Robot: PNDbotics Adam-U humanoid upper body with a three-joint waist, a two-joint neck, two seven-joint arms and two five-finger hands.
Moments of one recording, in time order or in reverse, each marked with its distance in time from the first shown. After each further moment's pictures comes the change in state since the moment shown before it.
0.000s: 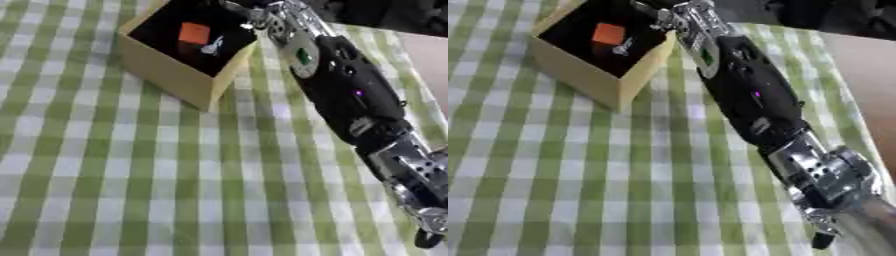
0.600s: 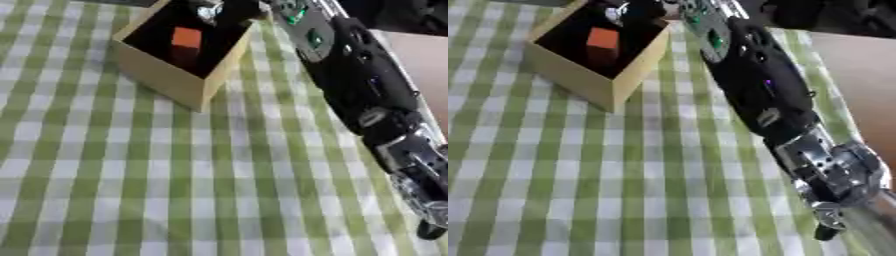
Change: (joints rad) left arm 0.010 0.000 0.006 0.000 0.000 0.004 0.002; right arm 0.000 -0.028 -0.015 -0.163 -0.153 0.079 -0.088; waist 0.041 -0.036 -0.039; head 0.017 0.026
